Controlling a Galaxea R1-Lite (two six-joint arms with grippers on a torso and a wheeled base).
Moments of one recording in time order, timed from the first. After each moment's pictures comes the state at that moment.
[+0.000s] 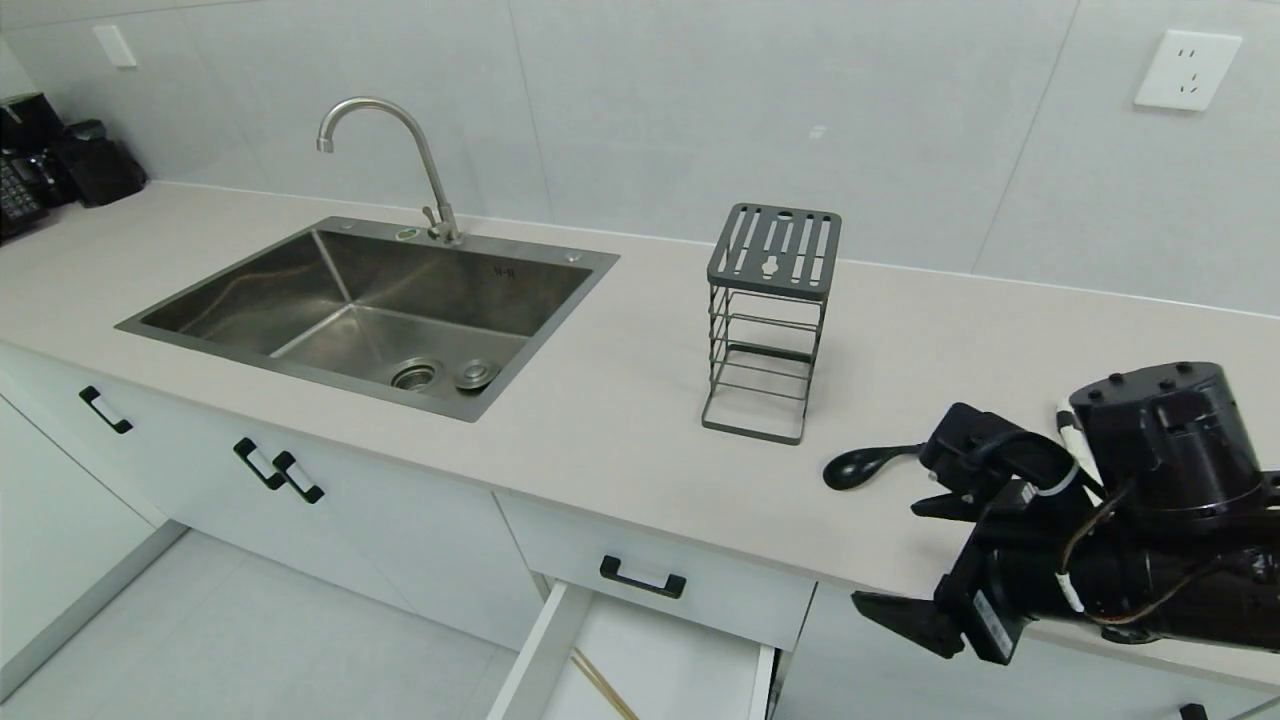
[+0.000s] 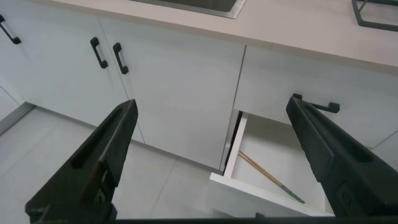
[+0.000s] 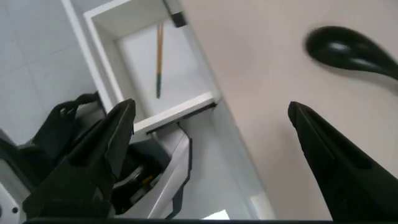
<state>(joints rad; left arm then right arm) 0.01 0.00 0.00 0.00 0.04 -0.04 0.60 1.50 -0.70 -0.19 0.06 -0.24</state>
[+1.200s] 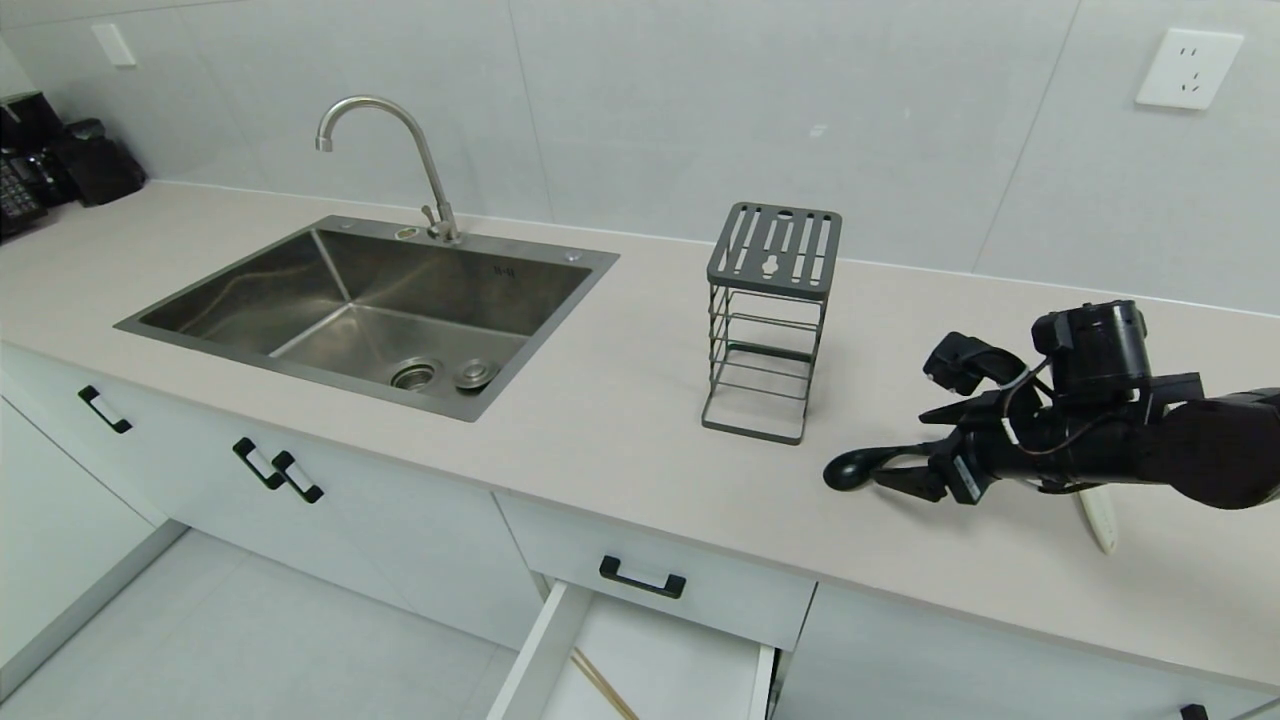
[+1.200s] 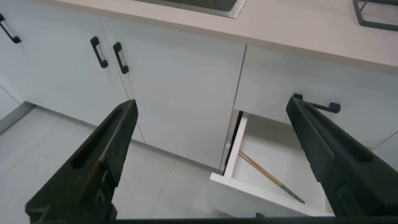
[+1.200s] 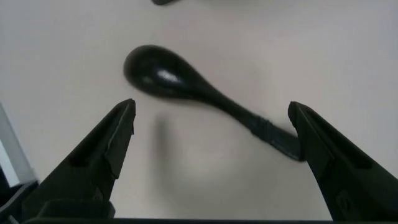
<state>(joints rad) 0.01 0.00 0.00 0.00 0.04 -0.04 0.21 1.86 -0.98 -0.30 0.32 -0.49</state>
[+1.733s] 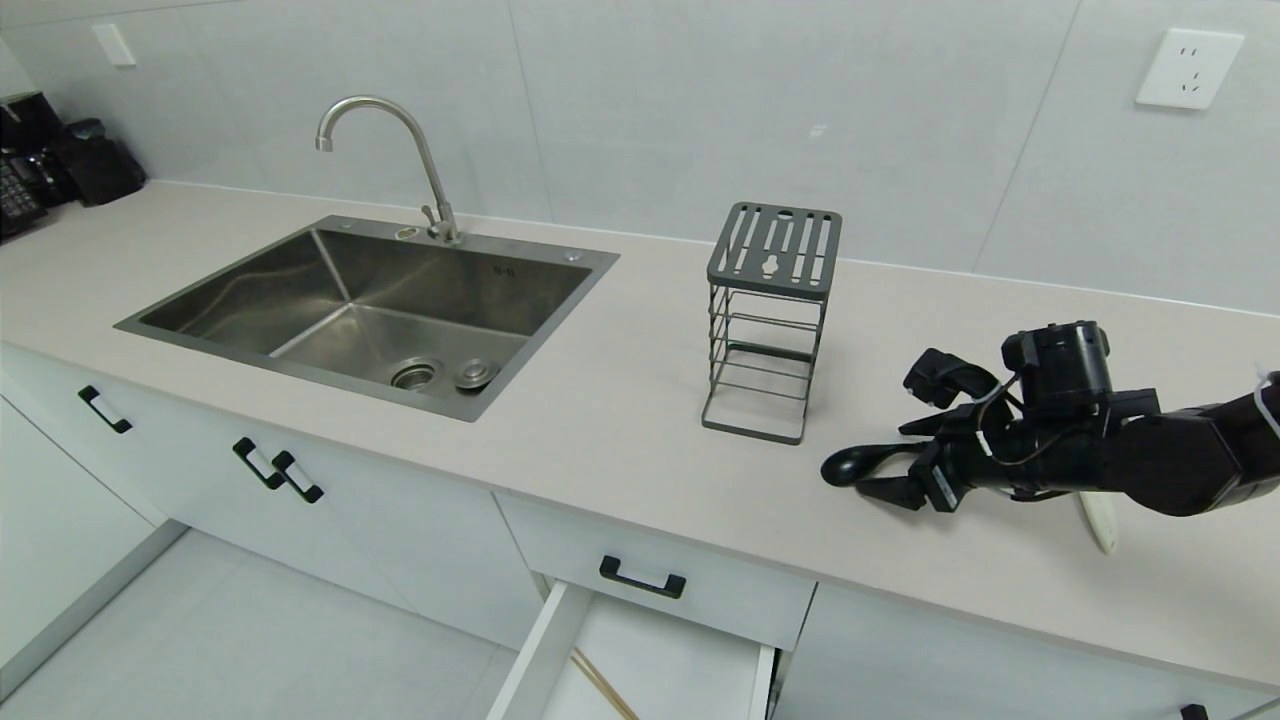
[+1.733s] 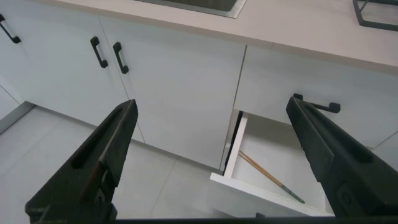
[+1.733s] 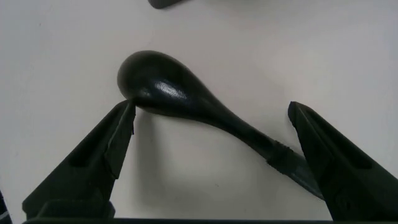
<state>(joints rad) 0.01 0.00 0.00 0.00 0.04 -0.04 0.22 1.94 -0.98 -0.36 0.36 -0.48</state>
